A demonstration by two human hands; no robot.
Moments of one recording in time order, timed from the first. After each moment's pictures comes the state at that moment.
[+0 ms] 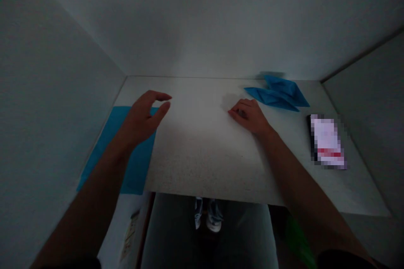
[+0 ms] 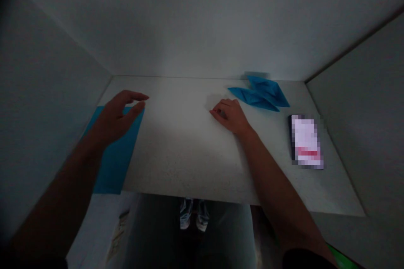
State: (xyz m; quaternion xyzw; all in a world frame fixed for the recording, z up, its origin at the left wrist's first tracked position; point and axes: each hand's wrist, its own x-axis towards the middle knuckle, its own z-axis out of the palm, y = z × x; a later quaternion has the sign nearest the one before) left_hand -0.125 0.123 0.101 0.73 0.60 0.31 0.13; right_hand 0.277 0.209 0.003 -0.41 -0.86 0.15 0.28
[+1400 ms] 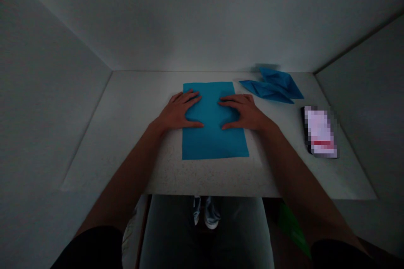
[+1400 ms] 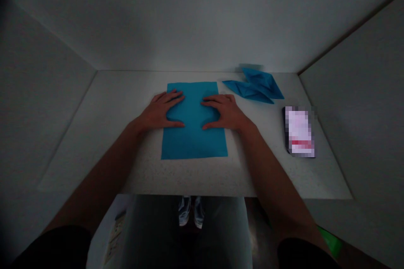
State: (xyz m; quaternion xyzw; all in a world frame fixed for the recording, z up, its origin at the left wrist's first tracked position) left_hand -0.064 0.189 0.017 0.87 0.45 0.12 0.18; right_hand 0.285 0.198 0.010 -0.39 -0.89 0.17 0.19
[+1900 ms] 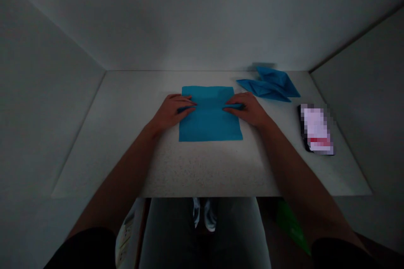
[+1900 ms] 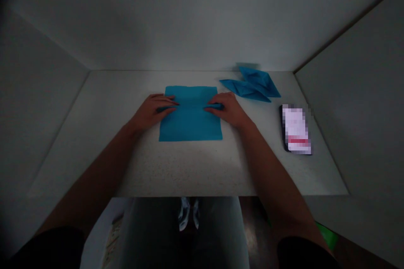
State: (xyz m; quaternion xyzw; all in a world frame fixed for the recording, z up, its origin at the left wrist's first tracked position) left_hand -0.067 0.190 0.015 0.81 0.45 0.29 0.25; right_hand 0.287 0.206 0.014 -0.44 -0.81 0.27 0.29
